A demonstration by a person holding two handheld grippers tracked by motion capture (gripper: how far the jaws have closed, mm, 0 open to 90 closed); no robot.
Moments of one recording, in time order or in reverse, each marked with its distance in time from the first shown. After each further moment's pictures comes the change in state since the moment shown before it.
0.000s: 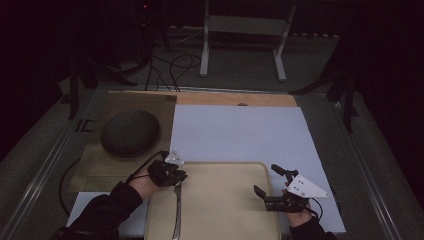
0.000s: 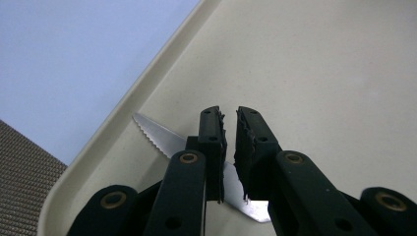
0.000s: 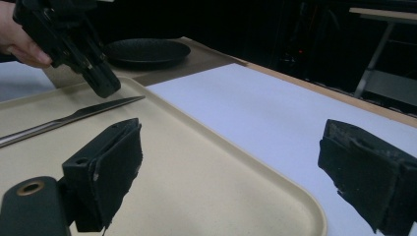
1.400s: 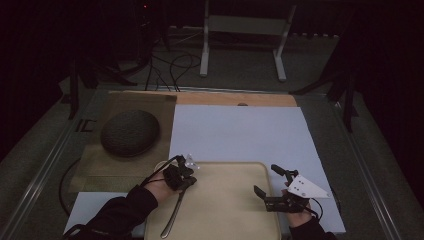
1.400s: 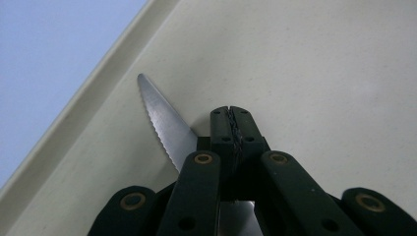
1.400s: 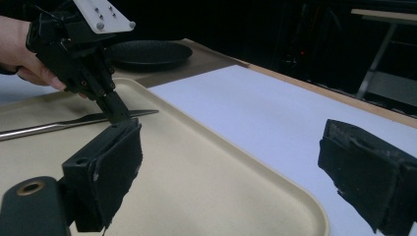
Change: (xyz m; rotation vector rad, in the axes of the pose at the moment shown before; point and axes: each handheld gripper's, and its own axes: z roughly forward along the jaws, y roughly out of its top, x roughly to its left) left arm -0.023 0.018 0.036 0.125 0.044 -0.002; right arm 0.000 0.000 -0.001 -0.006 0.008 0.002
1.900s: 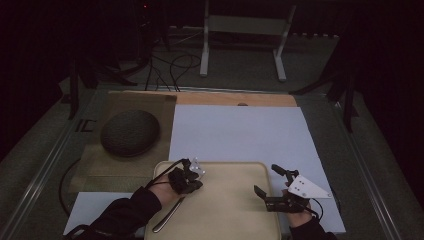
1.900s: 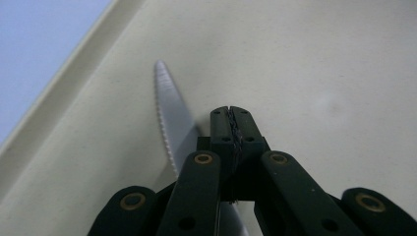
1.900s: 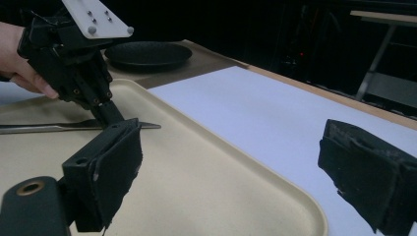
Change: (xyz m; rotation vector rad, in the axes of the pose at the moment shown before) left arm -0.014 0.007 0.006 -0.020 -0.057 0.037; right arm 0.000 0.000 -0.001 -0.002 -0.001 -0.002
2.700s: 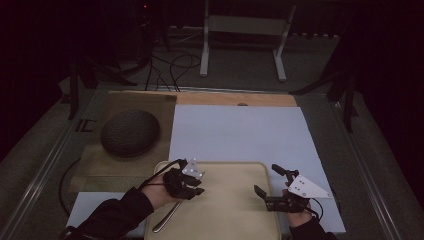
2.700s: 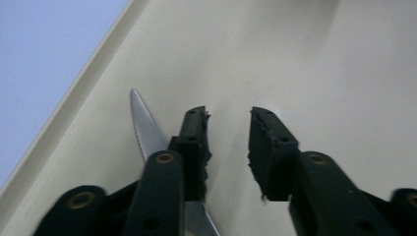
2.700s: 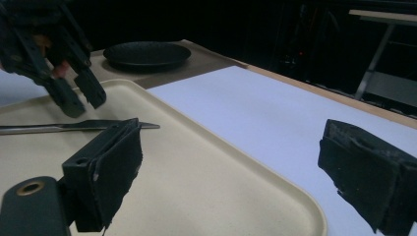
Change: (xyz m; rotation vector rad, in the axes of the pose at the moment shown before) left arm -0.014 0.003 -0.034 -0.079 -0.068 0.076; right arm 0.000 0.000 0.000 -0.002 -0.005 0.004
